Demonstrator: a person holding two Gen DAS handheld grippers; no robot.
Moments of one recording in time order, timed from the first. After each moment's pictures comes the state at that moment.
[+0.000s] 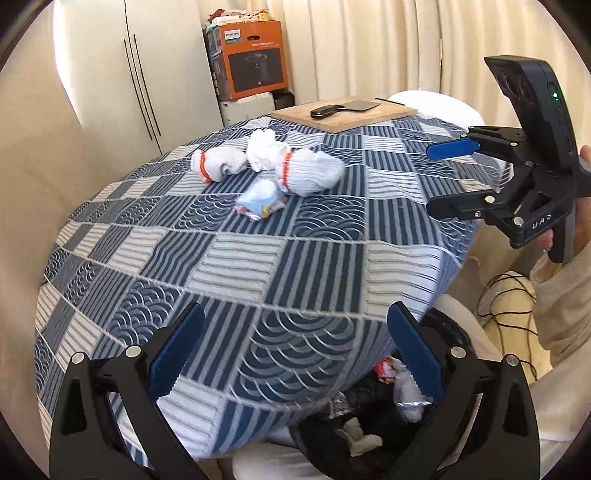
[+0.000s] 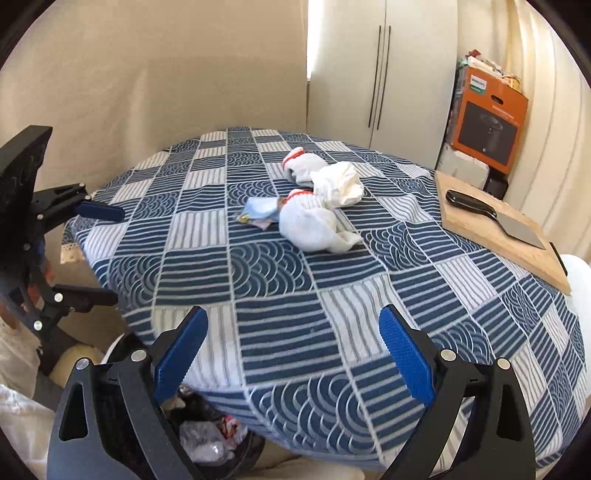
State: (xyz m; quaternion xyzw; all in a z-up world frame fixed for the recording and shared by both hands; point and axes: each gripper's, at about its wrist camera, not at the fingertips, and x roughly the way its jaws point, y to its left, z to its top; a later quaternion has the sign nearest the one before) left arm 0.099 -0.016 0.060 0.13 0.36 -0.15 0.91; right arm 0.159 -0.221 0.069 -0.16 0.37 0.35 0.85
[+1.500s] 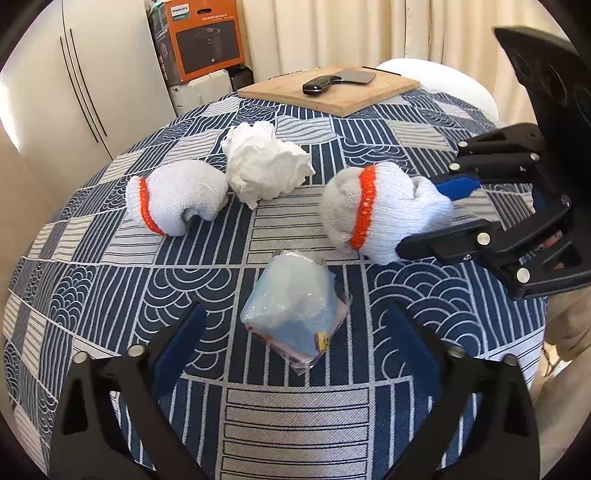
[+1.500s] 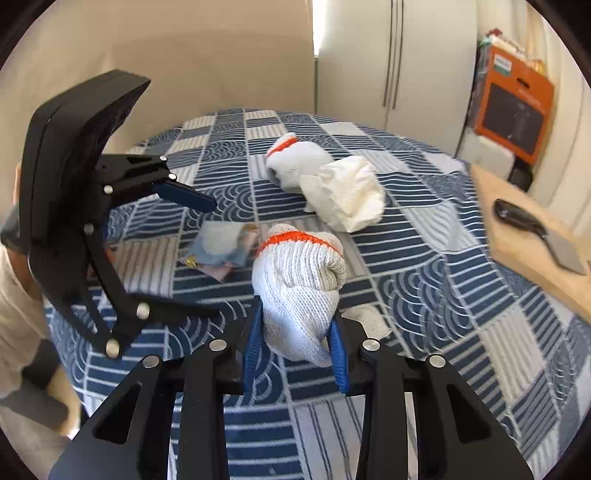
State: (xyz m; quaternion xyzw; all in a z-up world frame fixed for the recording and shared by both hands) left arm 0.264 -0.028 0.033 0.16 0.41 -0.24 0.87; right arm 0.257 -0.166 0.030 -0.16 0.41 0.36 0.82
